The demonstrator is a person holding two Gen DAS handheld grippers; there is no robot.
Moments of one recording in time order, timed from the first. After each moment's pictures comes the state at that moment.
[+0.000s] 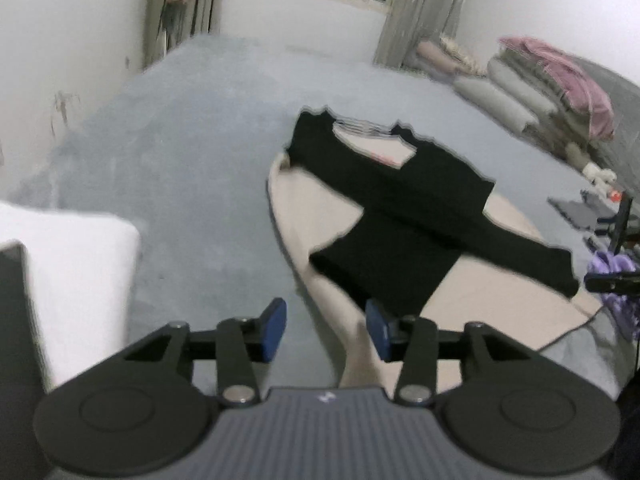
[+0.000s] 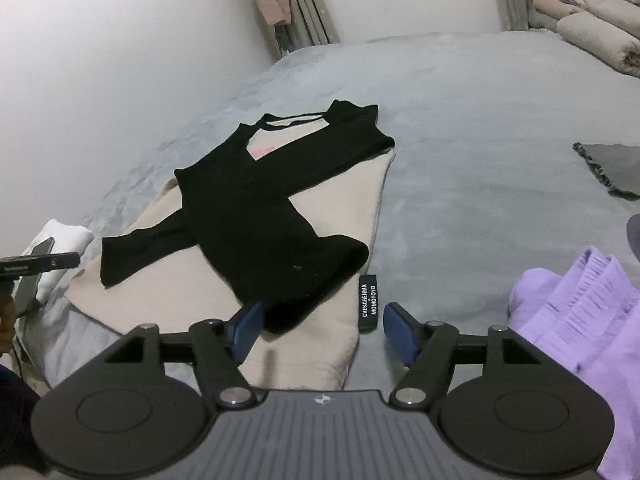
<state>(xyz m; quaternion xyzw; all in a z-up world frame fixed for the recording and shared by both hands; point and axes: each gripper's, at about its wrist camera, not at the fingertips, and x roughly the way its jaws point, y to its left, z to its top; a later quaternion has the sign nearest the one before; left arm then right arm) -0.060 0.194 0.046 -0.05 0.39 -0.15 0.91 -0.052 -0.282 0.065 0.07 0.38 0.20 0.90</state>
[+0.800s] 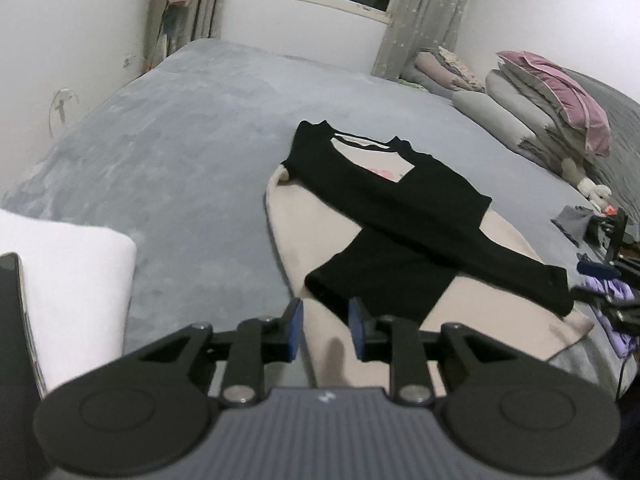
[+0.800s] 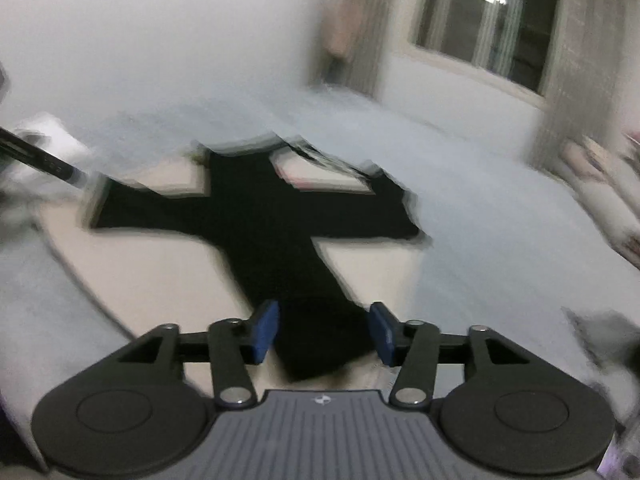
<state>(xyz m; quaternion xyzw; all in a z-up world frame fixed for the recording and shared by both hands) -0.055 0.200 0.053 -0.07 0.36 -0.15 0.92 -0.084 -0.189 0.084 -0.15 0.25 0.23 0.93</state>
